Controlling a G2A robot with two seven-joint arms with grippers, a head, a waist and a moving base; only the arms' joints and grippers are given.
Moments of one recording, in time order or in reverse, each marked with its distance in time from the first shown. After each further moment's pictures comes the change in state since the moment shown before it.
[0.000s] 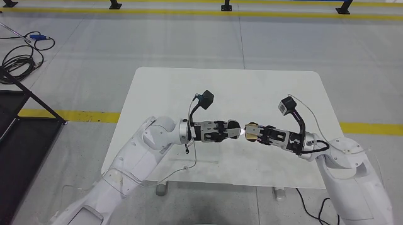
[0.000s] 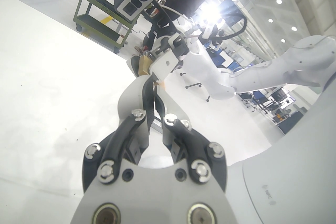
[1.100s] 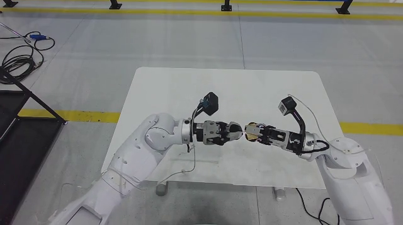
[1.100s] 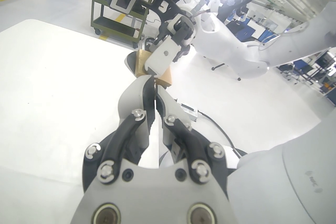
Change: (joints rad) left arm -0.007 0.011 0.008 -0.051 0.360 -0.086 0.179; right arm 0.000 0.000 0.000 0.000 0.000 0.000 0.000
